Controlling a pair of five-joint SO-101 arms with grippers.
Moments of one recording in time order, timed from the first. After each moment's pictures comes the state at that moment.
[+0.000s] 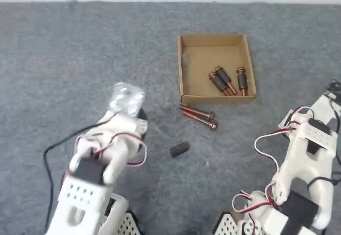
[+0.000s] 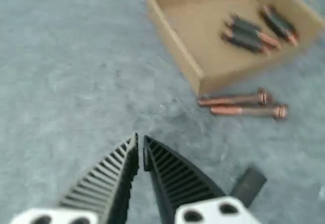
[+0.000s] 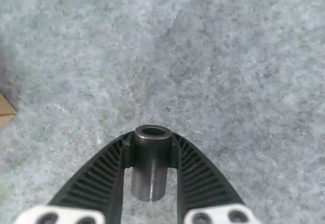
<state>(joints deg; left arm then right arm) 11.2 -69.7 68.9 55.8 -2.0 26.7 -15.7 49.8 38.5 -8.5</state>
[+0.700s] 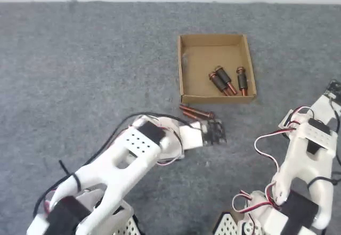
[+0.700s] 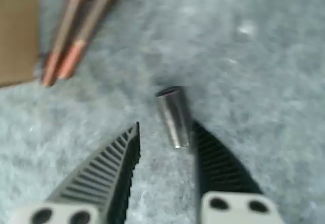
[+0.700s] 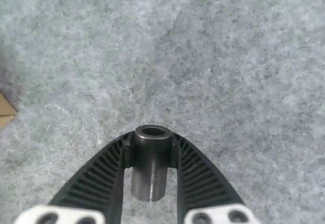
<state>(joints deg) 31.3 -21.1 53.0 55.8 -40.7 26.7 -15.7 49.8 38.3 -8.5</state>
